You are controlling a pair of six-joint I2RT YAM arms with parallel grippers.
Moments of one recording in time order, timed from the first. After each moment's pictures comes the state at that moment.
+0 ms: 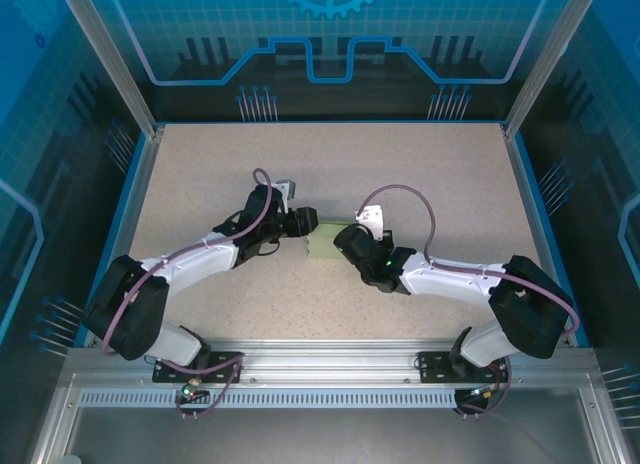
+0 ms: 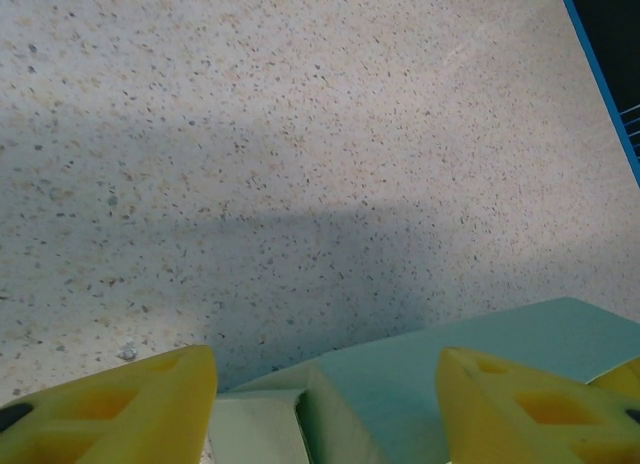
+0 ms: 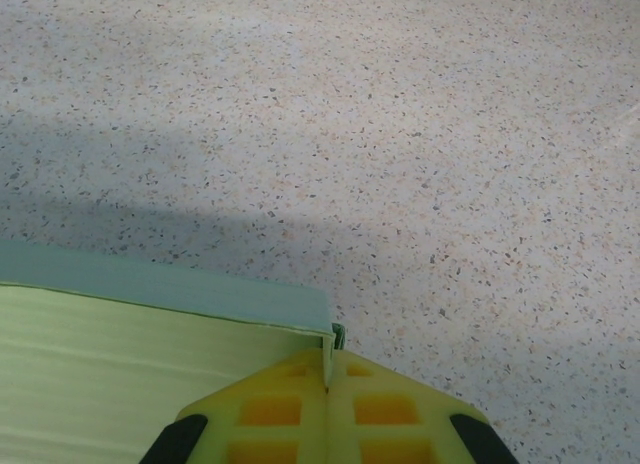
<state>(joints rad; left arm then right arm) -0.50 1.45 0.79 0.04 0.14 -0.61 0.91 1.47 0.78 -0.19 0.76 0.57</state>
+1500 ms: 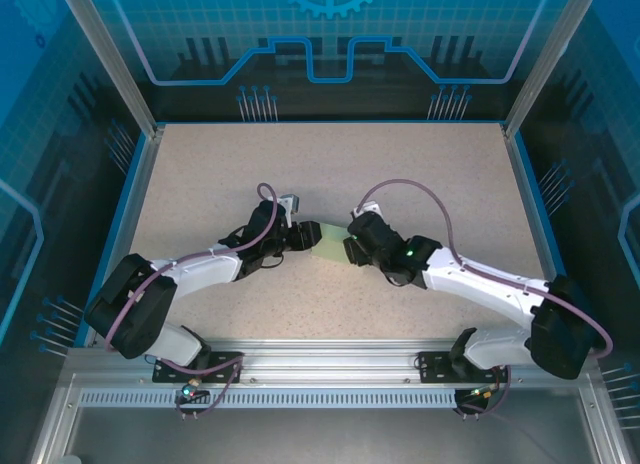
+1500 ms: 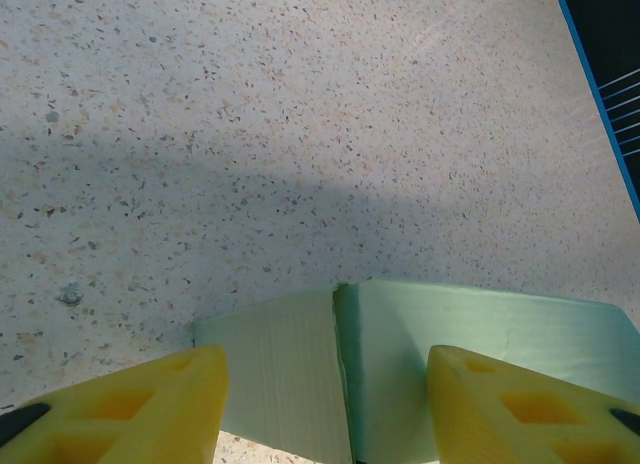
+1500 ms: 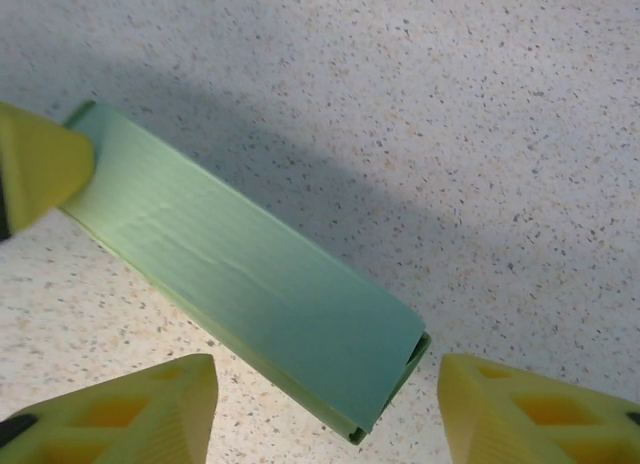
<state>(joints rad) -0.55 1.47 0.67 0.19 0.15 -0.67 0.85 1.29 0.89 -0.48 0.39 0.42</state>
